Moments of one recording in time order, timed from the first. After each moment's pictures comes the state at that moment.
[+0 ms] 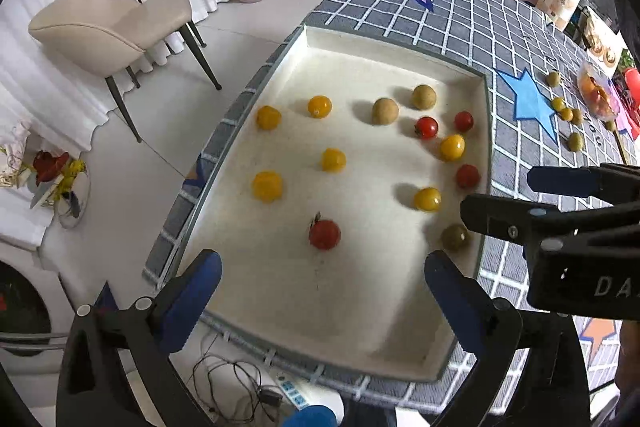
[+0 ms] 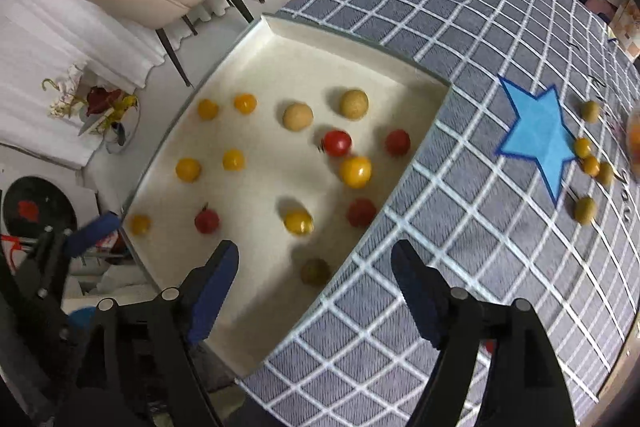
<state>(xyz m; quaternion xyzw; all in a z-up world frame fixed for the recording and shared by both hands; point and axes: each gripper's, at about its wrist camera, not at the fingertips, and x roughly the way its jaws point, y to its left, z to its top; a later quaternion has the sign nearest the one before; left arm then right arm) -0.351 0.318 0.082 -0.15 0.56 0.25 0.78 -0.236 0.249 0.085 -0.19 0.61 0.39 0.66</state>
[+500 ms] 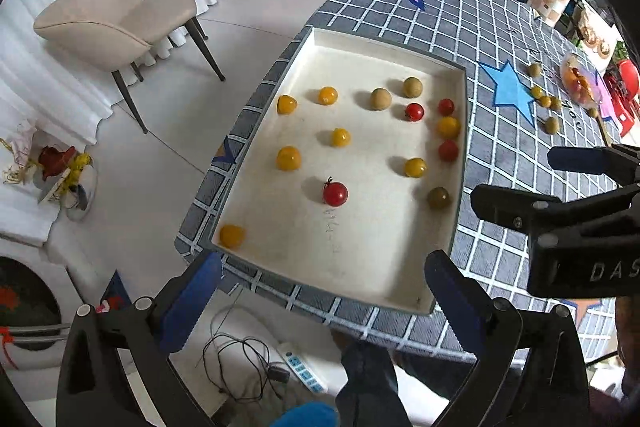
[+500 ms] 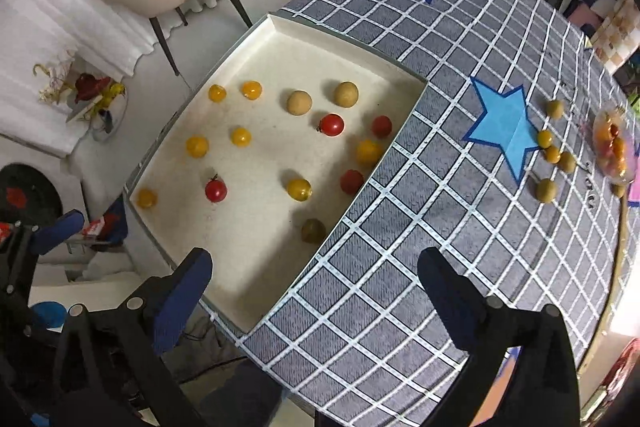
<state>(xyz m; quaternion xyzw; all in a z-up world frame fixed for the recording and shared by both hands) -0.382 0.311 0.127 -0.15 0.57 0.24 0.77 -0.258 0.236 0.127 -0.23 0.60 0.37 0.66</state>
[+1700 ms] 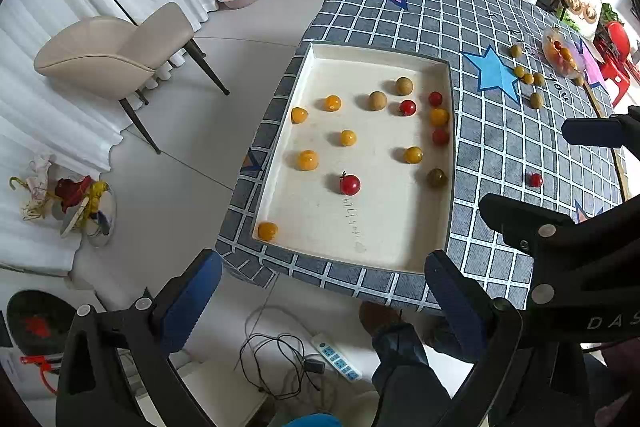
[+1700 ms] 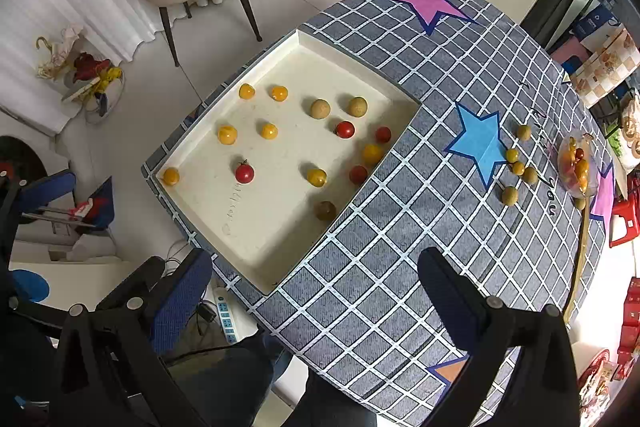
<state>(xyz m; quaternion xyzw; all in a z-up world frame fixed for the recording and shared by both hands) -0.398 0.305 0.170 -0.09 0.59 0.22 0.77 -0.300 0.235 0.181 -0.27 0.57 0.37 0.68</state>
